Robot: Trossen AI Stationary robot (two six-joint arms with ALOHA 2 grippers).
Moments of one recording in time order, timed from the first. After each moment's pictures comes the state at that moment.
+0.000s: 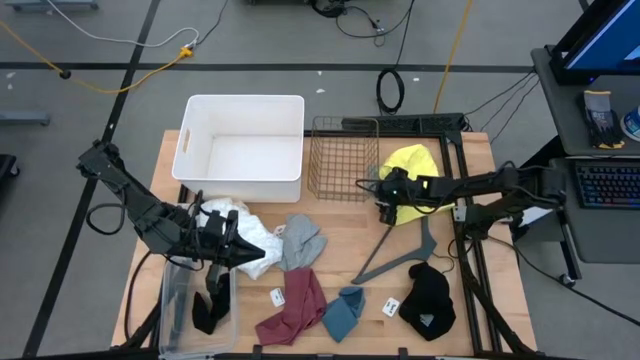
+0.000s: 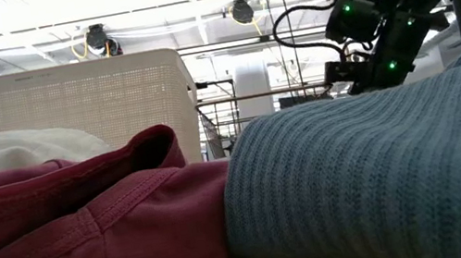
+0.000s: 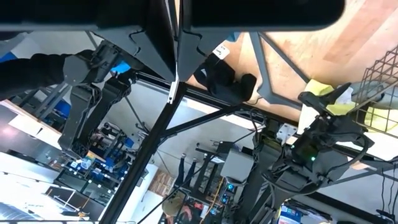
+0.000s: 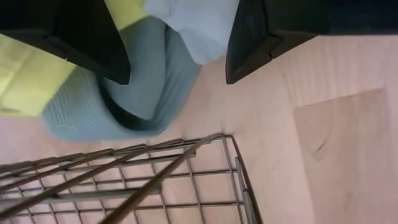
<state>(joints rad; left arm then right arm) -0.70 1.01 0.93 -0.01 -0.58 -0.50 -0.28 1.37 0.50 -0.09 0.21 -0.12</state>
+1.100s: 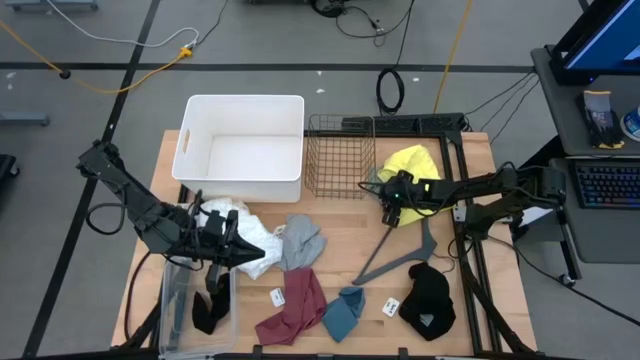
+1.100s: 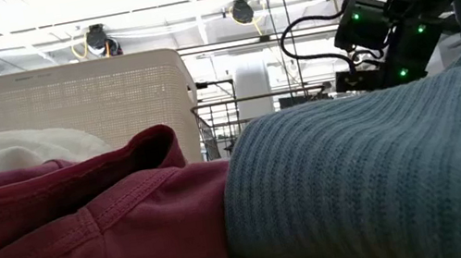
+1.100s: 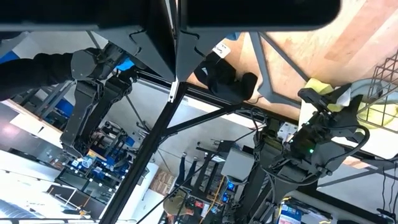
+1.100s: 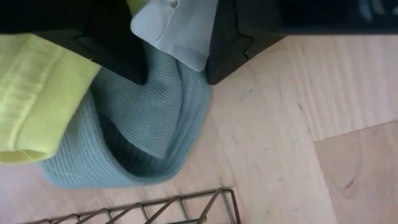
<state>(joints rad) -0.70 1.01 0.93 0.00 -0.58 -0.50 -0.28 1.37 0.44 -0.10 0.26 -0.06</state>
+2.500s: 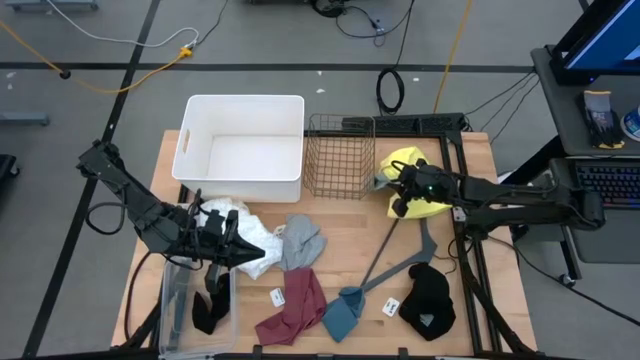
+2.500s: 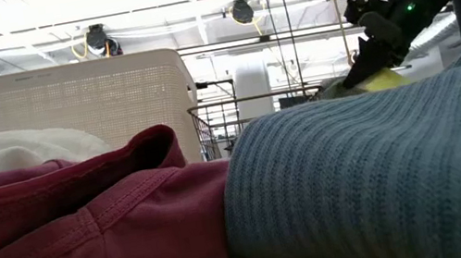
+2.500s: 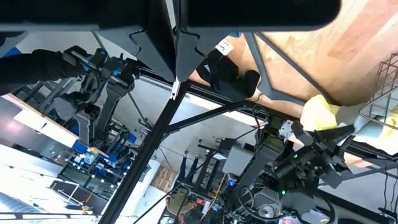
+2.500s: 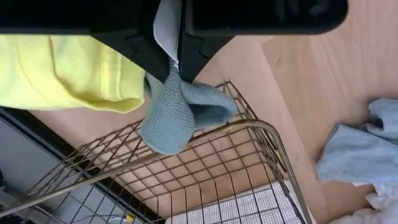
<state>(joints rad) -0.70 1.01 0.93 0.01 -0.58 -0.50 -0.27 0.86 0.44 -0.18 0.20 0.17</state>
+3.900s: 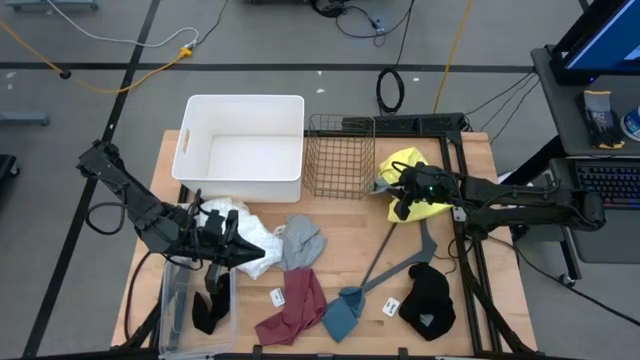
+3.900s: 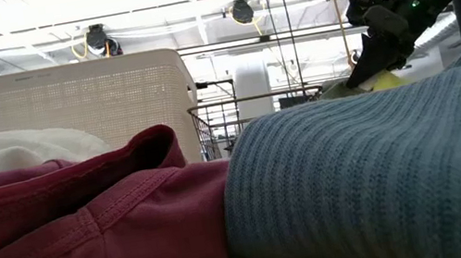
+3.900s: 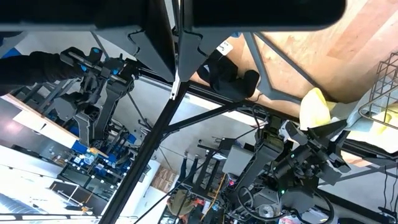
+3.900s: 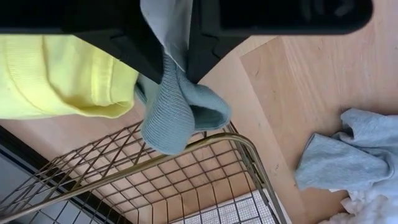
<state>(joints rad) -0.70 1.01 0.93 0.01 -0.58 -0.50 -0.27 0.85 0.44 -0.21 0.13 0.20</state>
